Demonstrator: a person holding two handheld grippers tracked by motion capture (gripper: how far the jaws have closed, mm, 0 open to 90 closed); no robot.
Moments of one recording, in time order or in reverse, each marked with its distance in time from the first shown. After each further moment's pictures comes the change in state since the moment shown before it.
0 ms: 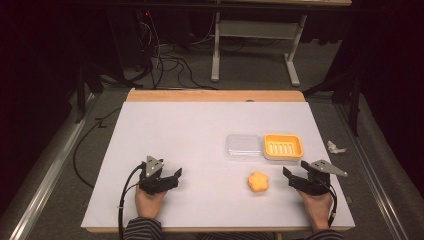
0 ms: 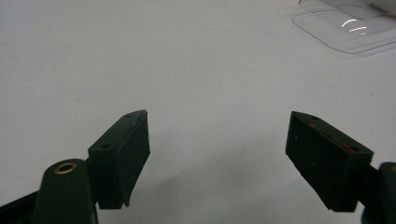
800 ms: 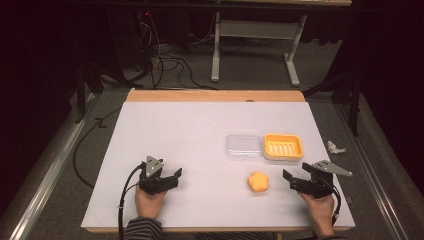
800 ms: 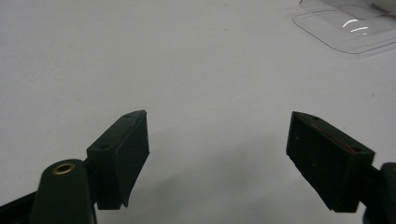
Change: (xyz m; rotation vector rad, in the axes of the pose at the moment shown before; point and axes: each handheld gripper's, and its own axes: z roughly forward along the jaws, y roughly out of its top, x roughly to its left) left arm 0.000 0.000 0.000 -0.002 0.003 0.000; right arm 0.004 0.007 -0.014 0.031 0.060 0.038
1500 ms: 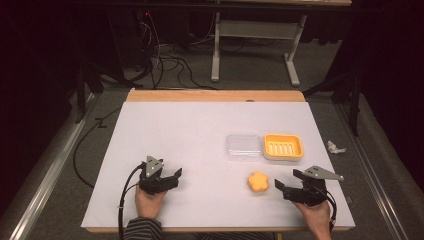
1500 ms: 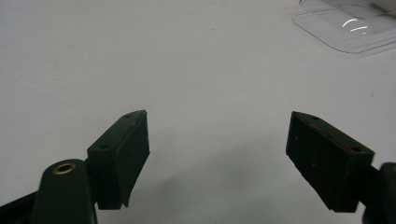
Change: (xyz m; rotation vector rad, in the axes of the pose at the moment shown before) left arm 0.000 0.000 0.000 0.001 -0.001 0.002; right arm 0.033 -0.001 -0.010 0.073 0.077 -0.076
